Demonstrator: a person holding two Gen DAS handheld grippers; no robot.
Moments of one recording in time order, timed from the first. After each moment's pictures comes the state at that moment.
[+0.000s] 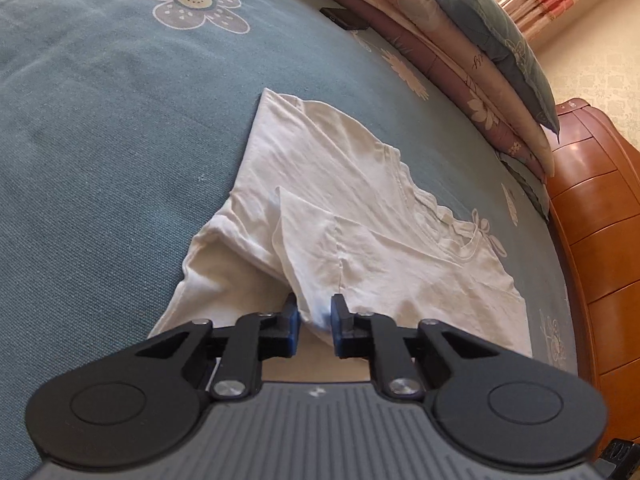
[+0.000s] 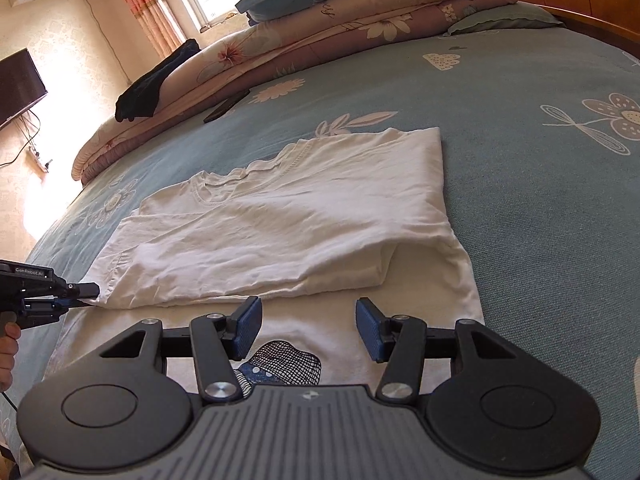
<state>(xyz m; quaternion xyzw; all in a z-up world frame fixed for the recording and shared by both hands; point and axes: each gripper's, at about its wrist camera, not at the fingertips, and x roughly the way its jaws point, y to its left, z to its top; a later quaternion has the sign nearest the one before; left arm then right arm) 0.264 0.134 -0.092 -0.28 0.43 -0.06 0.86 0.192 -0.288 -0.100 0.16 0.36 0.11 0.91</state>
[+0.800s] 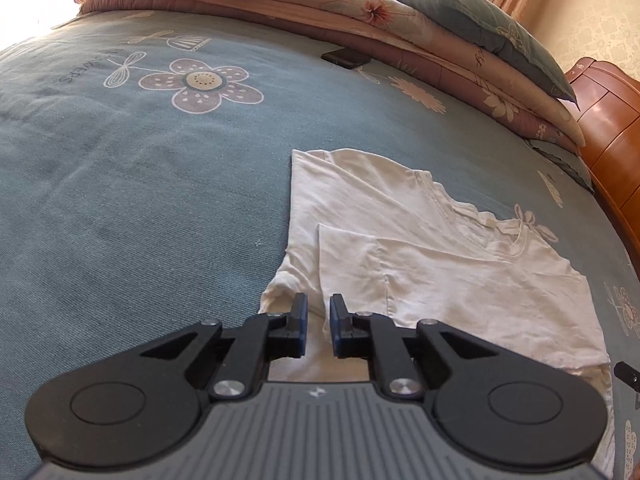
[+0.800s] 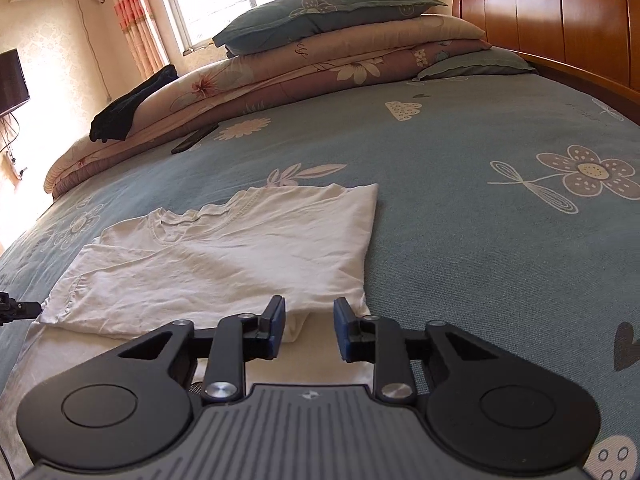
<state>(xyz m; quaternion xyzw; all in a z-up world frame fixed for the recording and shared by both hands) 0.248 0.136 -0.069 -0.15 0.40 0.00 0.90 0.197 -0.338 -0.082 0.13 0.32 0.06 0.94</state>
